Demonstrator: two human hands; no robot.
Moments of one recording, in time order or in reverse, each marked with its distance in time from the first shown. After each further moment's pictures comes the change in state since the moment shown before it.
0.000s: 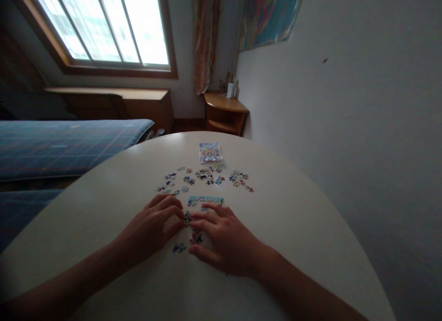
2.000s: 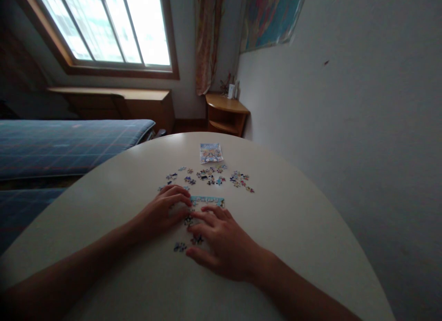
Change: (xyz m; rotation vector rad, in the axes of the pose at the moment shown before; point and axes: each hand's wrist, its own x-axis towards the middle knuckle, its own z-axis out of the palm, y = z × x) left_hand 0.022 -0.035 0.015 -0.169 0.029 0.055; right_hand 0.002 -0.008 -0.001 0.016 -0.055 0.041
